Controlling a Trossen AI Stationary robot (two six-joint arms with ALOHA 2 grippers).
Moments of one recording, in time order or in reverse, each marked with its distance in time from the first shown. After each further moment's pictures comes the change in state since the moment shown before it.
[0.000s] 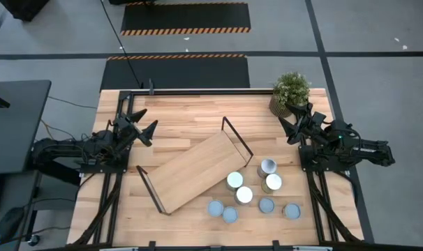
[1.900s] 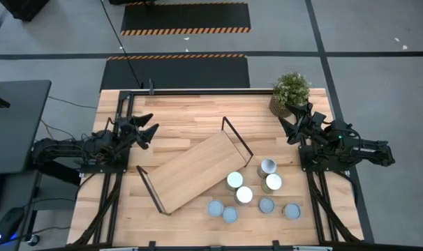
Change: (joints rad) left arm 0.000 0.001 0.000 0.006 0.163 -0.290; right arm 0.000 0.000 0.000 0.000 0.000 0.000
